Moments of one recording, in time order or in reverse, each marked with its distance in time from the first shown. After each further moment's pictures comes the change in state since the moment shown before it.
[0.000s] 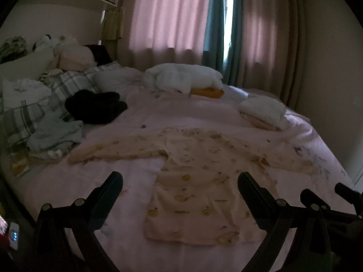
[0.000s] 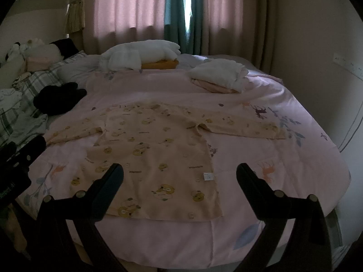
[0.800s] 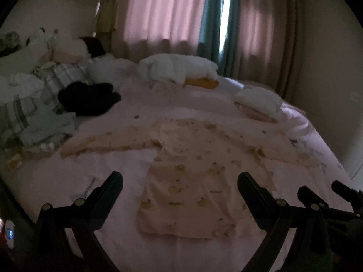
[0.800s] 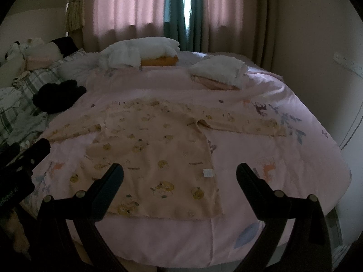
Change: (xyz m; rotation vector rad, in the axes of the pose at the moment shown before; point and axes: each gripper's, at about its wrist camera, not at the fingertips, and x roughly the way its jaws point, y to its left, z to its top) left arm 0.011 0.002 -0.011 -0.003 0.060 -0.031; right arm 0.004 0.000 -0.007 0.003 0.014 -0.008
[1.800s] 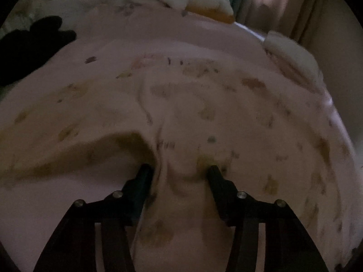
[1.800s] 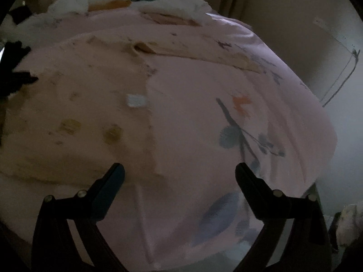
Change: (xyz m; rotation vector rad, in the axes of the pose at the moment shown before) left arm 0.312 0.041 0.023 -0.013 0.360 -0.153; right arm 0.109 -0.074 -0.090 0.026 0.283 -0.276
